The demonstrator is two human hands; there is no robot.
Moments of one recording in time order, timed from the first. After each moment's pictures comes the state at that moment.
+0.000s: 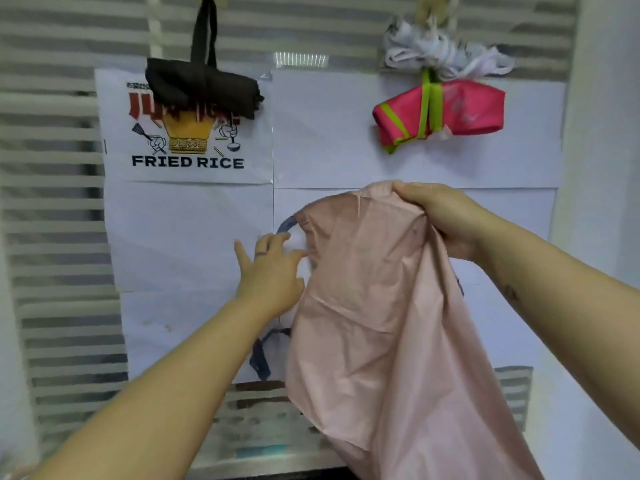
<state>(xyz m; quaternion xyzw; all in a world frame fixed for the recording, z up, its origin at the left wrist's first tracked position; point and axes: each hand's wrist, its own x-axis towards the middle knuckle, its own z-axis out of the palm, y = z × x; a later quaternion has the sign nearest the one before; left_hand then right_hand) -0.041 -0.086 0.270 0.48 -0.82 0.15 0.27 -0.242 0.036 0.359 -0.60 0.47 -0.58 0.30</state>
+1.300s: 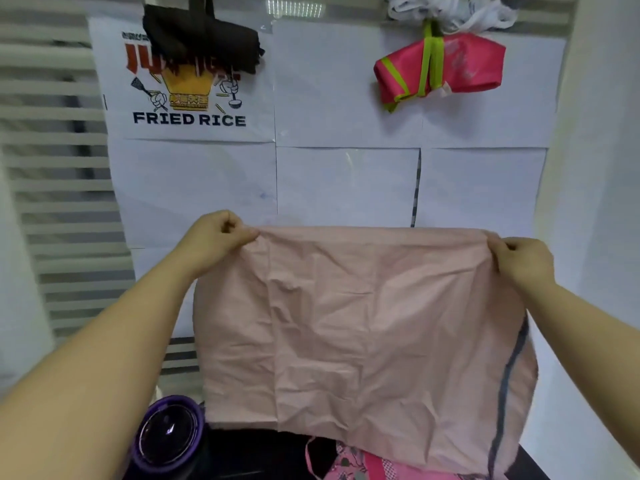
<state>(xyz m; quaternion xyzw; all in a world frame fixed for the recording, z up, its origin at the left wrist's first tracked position) 0.053 -0.085 0.261 0.41 -0.76 -0.21 0.45 -0.362 0.058 0.224 -0.38 0.77 -0.49 -0.13</state>
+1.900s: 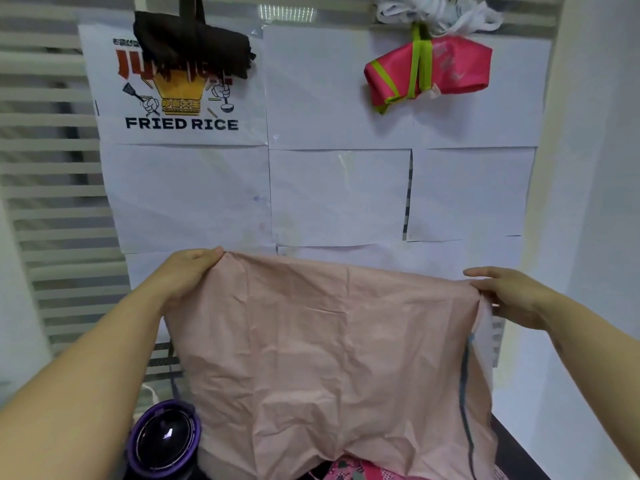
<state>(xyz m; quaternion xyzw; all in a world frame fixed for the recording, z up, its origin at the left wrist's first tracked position) 0.083 -0.092 0.229 0.49 -0.69 -0.35 0.41 -0.362 0.085 0.203 -0.39 0.70 -0.52 0.29</state>
